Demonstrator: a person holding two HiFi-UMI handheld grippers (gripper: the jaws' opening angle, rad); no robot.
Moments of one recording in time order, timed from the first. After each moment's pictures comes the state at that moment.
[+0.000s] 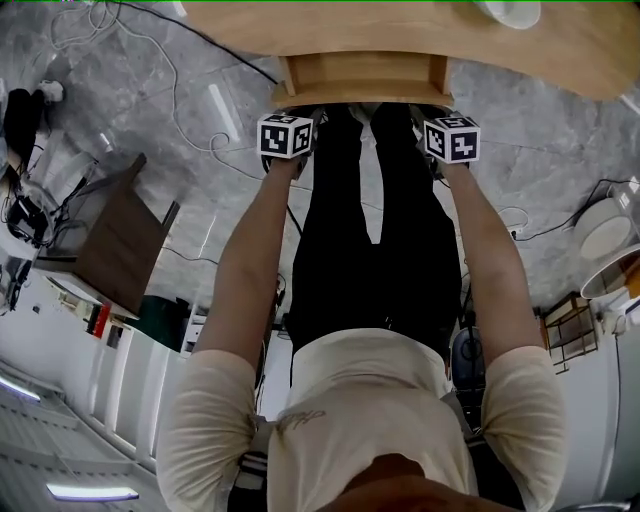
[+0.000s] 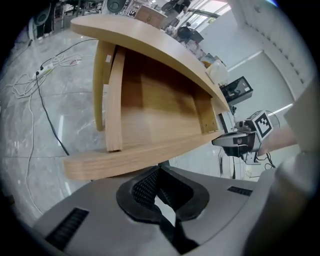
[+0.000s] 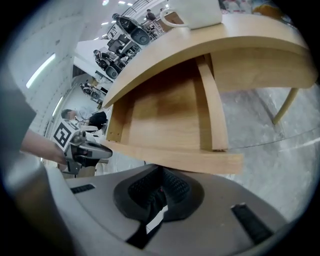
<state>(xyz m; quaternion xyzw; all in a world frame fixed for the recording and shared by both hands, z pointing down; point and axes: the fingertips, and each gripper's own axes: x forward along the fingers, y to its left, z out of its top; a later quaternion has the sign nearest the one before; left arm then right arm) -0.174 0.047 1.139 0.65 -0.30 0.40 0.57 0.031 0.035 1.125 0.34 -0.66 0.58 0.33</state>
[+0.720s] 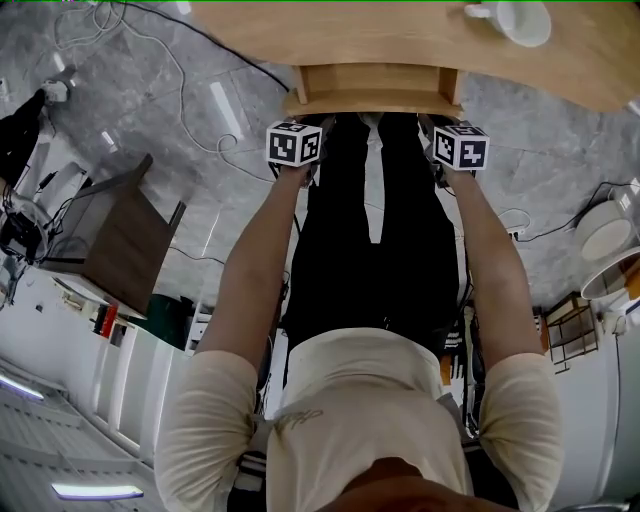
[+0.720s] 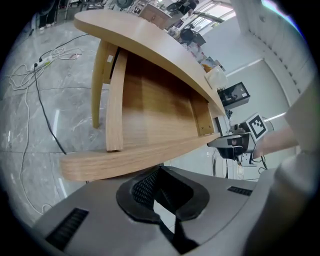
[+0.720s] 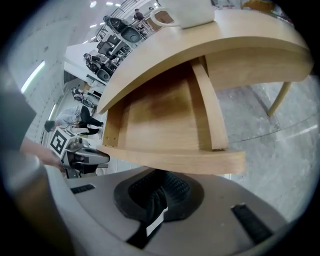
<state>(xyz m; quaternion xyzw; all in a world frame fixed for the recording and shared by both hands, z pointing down) -0.174 0.043 1.131 0.65 -0.28 0.38 0.59 0.029 0.028 1.120 0.35 -0.62 0.61 0.33</state>
